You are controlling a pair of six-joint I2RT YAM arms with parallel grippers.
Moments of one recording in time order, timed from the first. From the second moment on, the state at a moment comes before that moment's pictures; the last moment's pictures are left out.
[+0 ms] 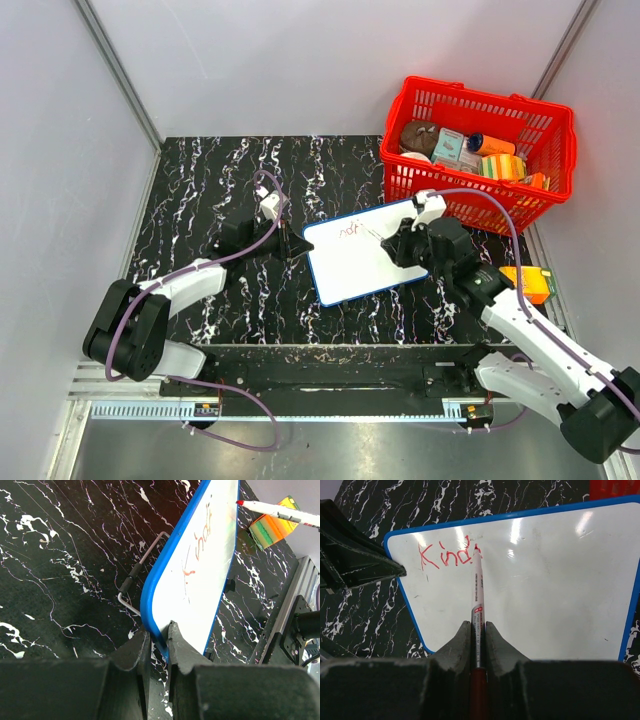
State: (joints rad) left arm -0.40 1.38 0.62 0.37 0.58 -0.34; right arm 0.59 0.91 0.75 -0.24 0.02 0.40
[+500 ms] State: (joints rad) left arm -0.40 1.38 0.62 0.37 0.58 -0.34; right arm 0.59 1.00 0.76 -0.22 0.04 0.40
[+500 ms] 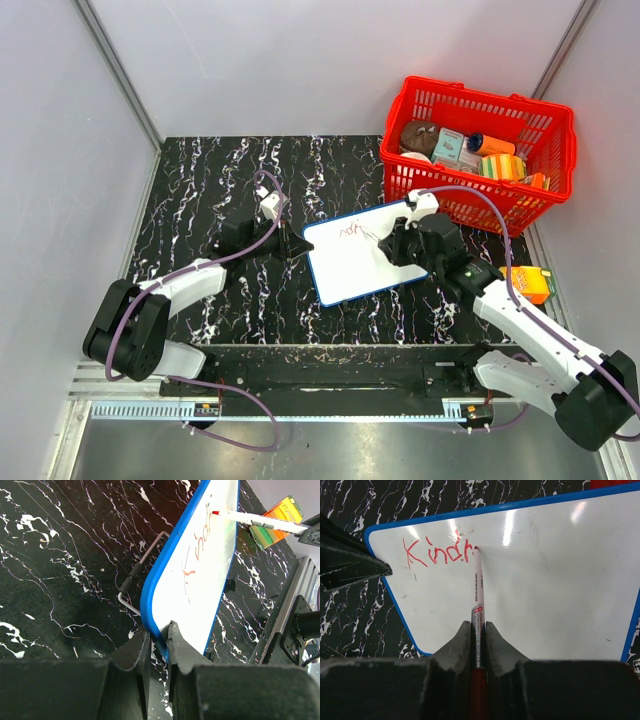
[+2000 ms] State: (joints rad) left arm -0.40 1.38 0.62 0.36 0.57 -0.34; right arm 0.59 1.03 0.79 -0.24 0.06 0.39
